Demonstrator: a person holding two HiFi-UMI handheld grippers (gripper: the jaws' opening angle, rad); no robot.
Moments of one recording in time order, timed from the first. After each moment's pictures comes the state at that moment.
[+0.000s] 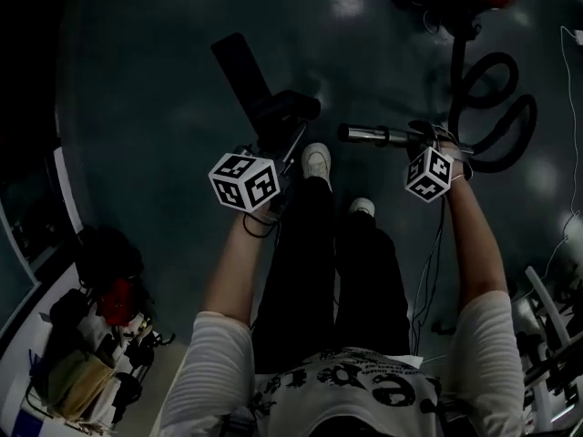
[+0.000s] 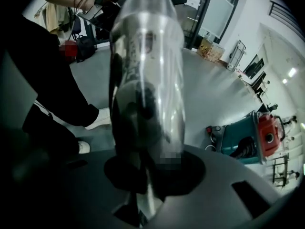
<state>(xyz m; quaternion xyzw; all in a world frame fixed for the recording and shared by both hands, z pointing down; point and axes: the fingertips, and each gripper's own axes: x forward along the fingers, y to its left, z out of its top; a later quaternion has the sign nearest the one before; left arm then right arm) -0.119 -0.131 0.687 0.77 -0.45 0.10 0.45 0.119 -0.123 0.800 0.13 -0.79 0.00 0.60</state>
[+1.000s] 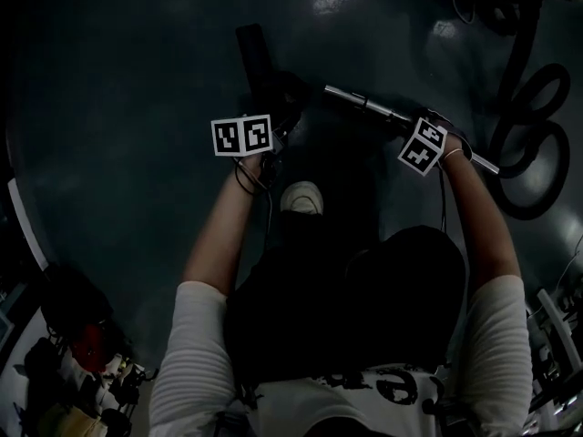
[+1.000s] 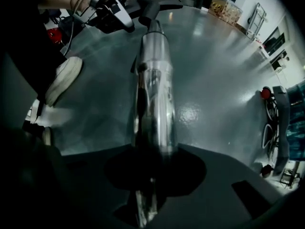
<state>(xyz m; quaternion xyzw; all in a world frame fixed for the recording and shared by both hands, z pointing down) -0.135 -0.153 1.113 0.69 -0.39 0.15 0.60 0.134 -0.150 1.141 0.06 -0.71 0.08 0.70</state>
